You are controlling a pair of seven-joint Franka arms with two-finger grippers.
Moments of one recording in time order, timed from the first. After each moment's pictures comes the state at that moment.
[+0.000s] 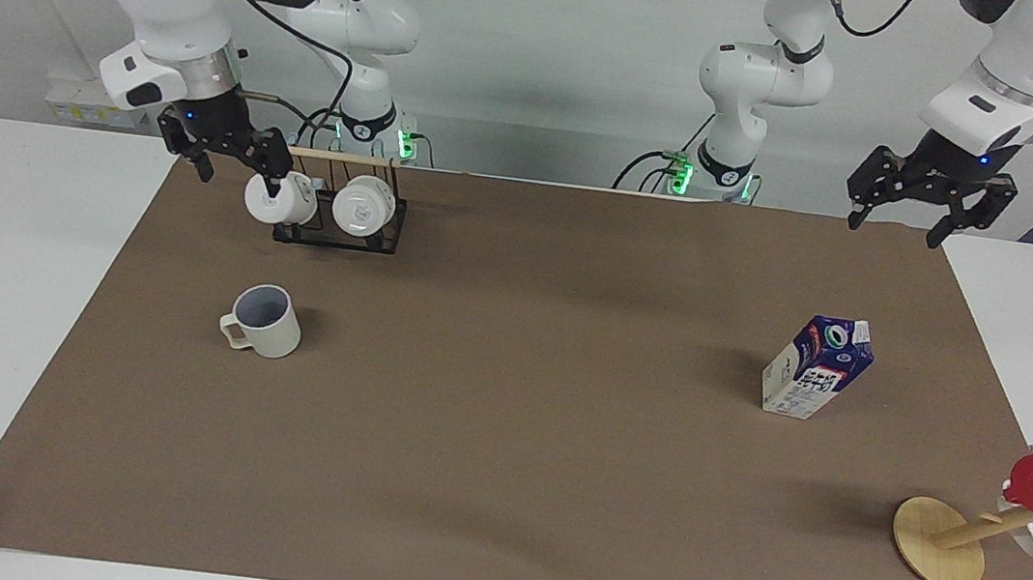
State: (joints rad) left arm -0.04 0.01 -0.05 -1.44 -0.01 1.50 0.14; right arm 0.01 -0.08 -0.01 -1.85 -0.03 1.75 0.13
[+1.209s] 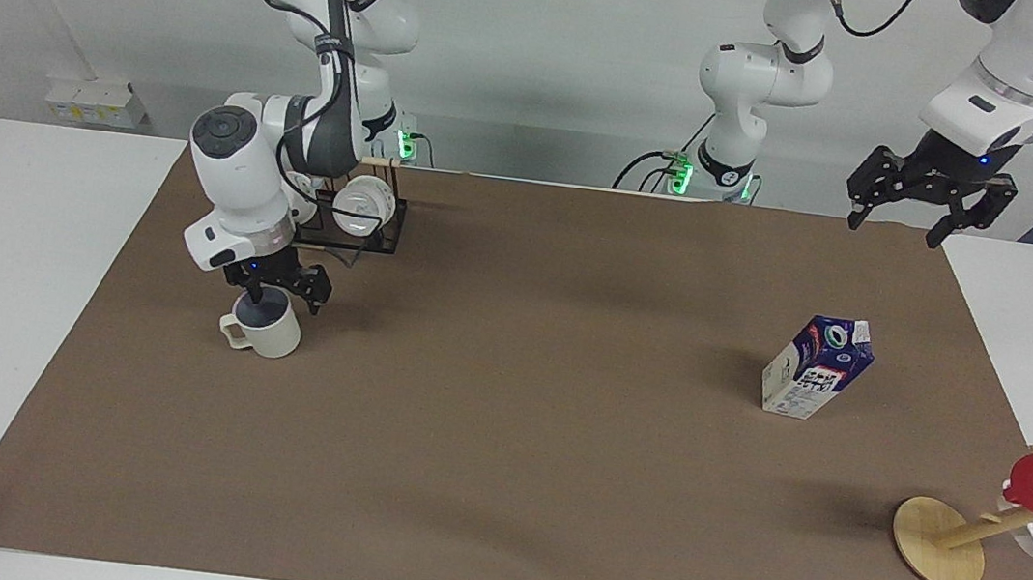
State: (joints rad) left arm -0.04 0.01 -0.05 -1.44 -0.01 1.50 0.14; right arm 0.03 0.14 -0.01 -2.13 -0.03 2.30 0.13
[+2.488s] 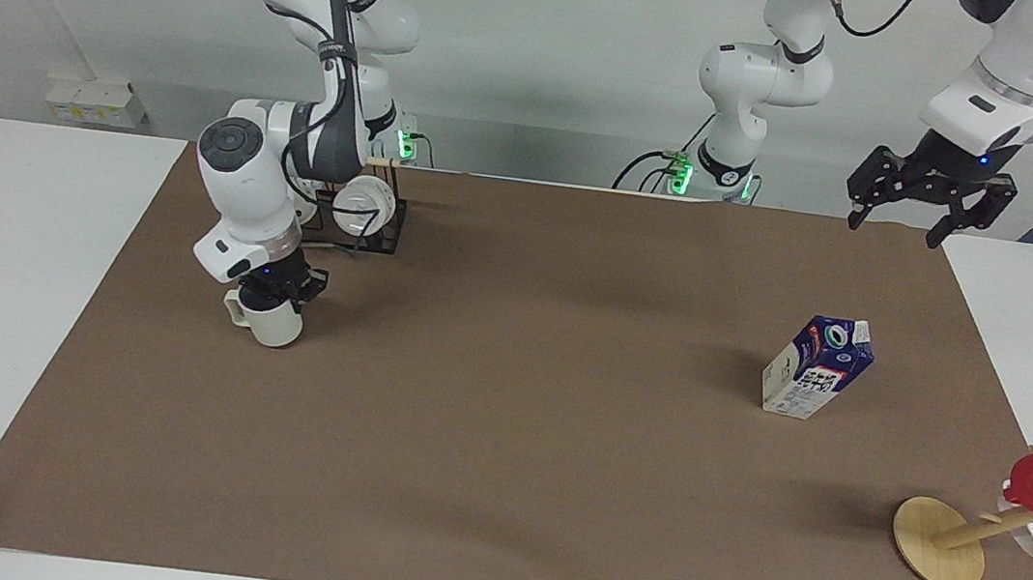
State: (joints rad) left arm -0.04 0.01 -0.05 -1.44 -0.01 1.50 0.14; right arm 0.05 0.14 0.00 -2.06 -0.03 2.15 -0.11
